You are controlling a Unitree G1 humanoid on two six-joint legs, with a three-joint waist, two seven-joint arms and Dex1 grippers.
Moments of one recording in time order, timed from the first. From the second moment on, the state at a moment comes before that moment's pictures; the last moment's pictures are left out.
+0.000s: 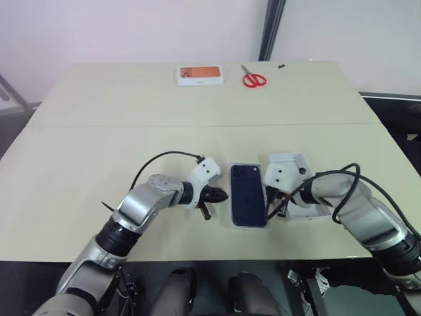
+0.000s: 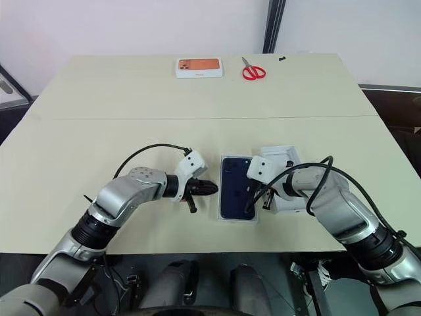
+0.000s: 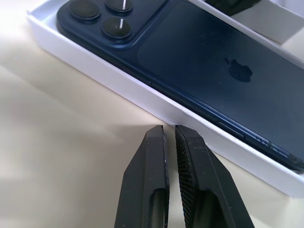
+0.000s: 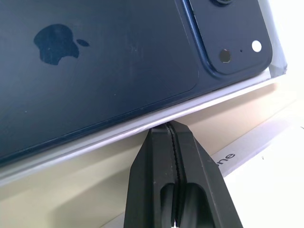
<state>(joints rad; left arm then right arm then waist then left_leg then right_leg) -0.55 0.39 -0.42 -0.16 -0.35 0.91 -0.74 -0.41 -0.88 0.34 -0.42 -0.02 0.86 0.90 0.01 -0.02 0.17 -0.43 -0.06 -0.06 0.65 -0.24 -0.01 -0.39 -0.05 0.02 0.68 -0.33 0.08</state>
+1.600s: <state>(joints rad) -0.23 0.60 -0.18 -0.27 -0.37 0.32 -1.04 -0.59 -0.69 -0.20 -0.34 0.68 1.61 0.43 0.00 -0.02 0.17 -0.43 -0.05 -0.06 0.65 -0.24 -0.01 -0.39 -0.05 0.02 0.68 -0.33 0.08</state>
